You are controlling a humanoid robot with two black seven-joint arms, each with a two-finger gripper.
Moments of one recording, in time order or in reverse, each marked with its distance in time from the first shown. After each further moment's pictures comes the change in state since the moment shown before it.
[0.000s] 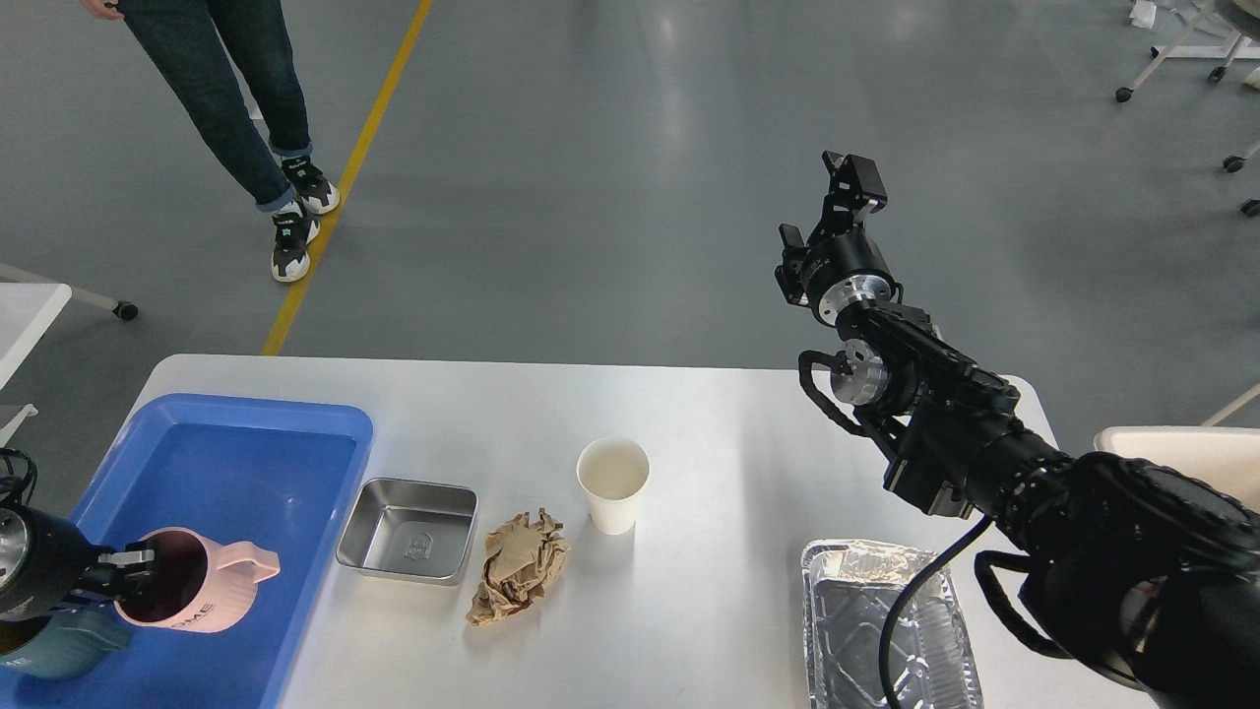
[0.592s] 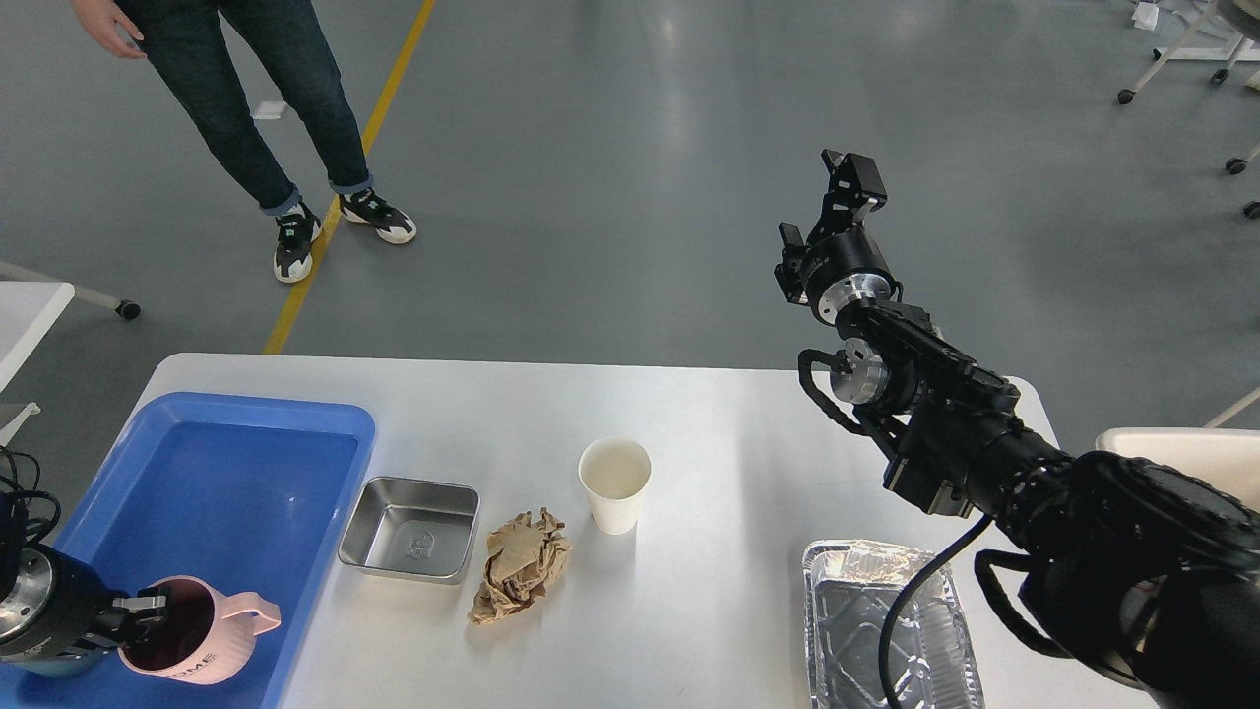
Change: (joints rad) left arm 0.008 -0.054 0.058 0.032 0.019 0.000 0.049; right arm 0.001 0.000 0.000 0.000 0.000 0.000 -0.001
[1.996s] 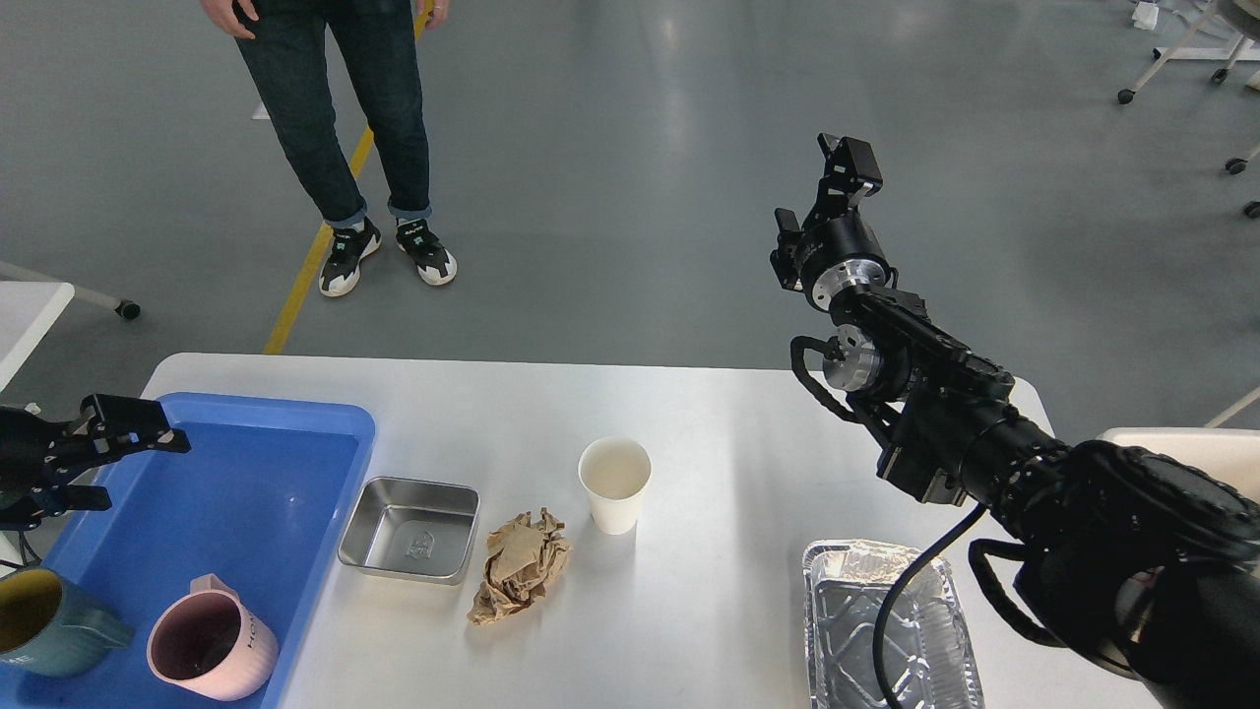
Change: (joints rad) left arm -0.106 0.021 -0.298 0.100 -0.358 0.000 -0.011; right arm 0.027 0.009 0.000 0.001 0.000 -0.025 0.000
